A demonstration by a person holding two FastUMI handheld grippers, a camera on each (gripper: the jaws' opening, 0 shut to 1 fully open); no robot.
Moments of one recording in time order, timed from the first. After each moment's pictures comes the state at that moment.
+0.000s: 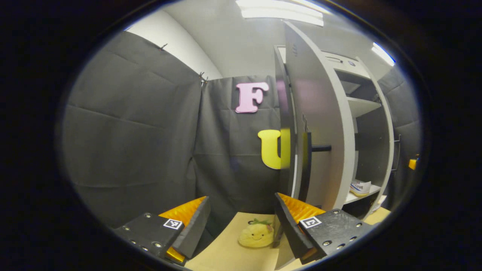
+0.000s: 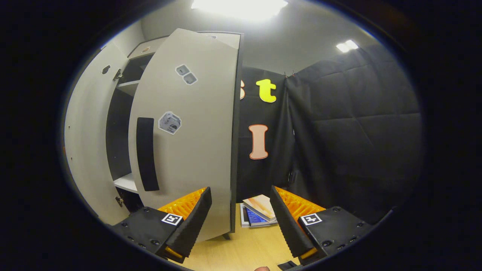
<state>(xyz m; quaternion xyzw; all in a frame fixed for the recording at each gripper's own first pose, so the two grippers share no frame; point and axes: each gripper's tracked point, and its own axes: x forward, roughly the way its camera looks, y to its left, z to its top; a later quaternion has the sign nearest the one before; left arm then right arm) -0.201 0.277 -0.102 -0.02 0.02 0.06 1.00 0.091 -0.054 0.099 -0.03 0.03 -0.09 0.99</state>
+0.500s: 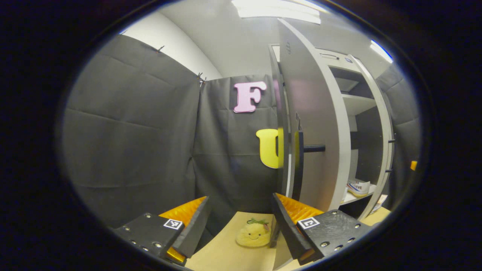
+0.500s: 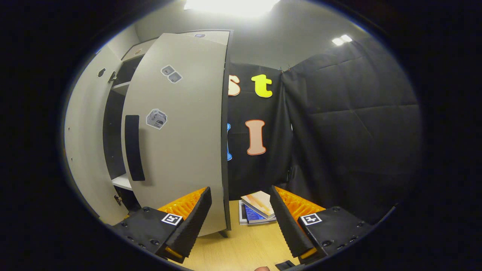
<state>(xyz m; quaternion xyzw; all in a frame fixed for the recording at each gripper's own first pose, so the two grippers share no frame) -0.204 0.253 -0.097 -0.01 0.02 0.07 1.00 0.097 -0.072 0.085 -0.01 0.04 -0.08 1.00</state>
